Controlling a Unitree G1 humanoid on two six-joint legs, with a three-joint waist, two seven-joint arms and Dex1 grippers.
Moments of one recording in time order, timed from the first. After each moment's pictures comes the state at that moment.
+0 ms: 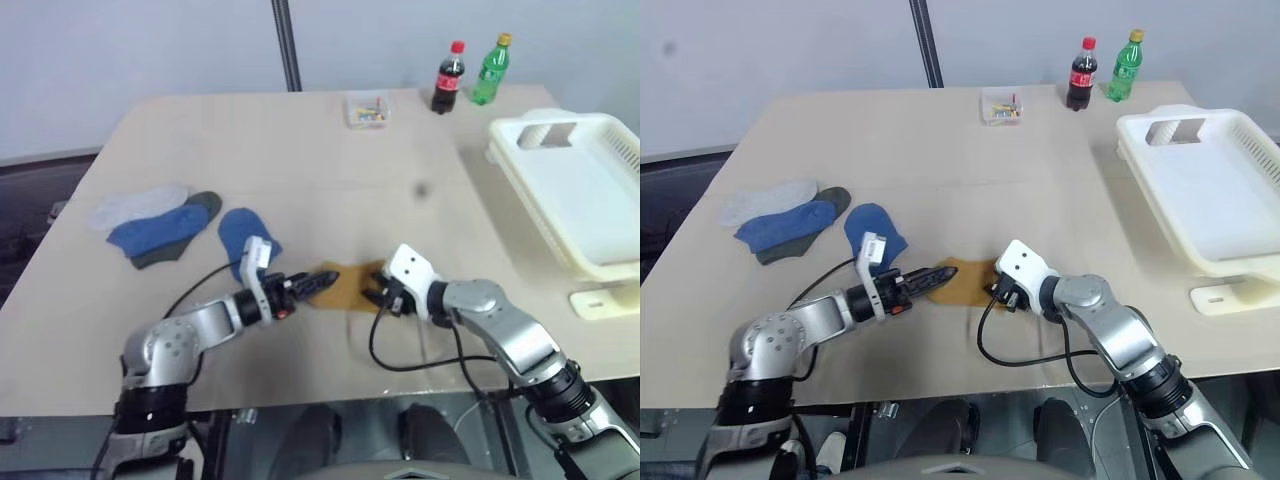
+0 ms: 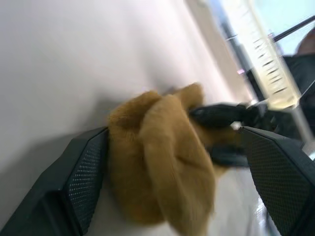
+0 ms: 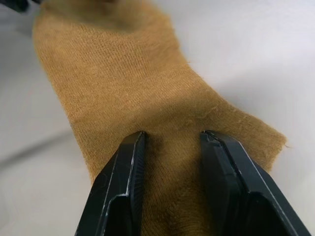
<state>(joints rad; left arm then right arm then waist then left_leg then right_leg) -0.25 0.39 0.17 -0.10 -0.97 1.09 -0.51 -0.35 -0.43 0.43 -0.29 0.13 0.67 0.62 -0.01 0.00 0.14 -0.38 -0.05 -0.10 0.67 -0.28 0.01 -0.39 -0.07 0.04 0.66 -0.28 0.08</state>
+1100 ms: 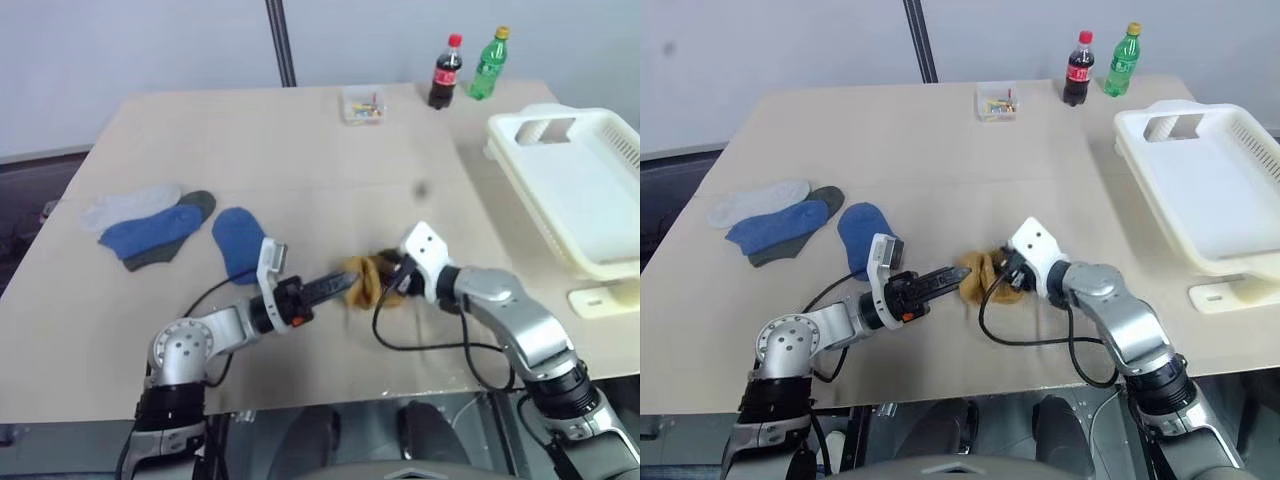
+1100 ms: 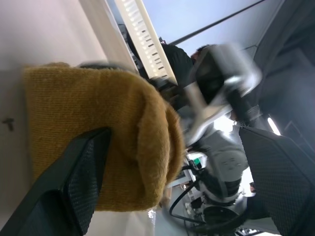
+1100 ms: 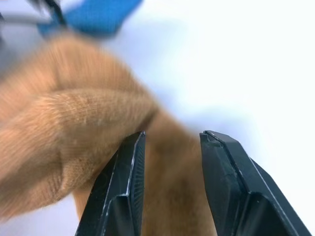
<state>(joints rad) -0.22 0.34 0.19 -0.10 -1.17 1.15 -0.69 -0.36 -0.39 0.25 -0.42 0.22 0.77 0.60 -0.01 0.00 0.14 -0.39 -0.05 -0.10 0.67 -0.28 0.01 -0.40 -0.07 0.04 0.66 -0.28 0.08</state>
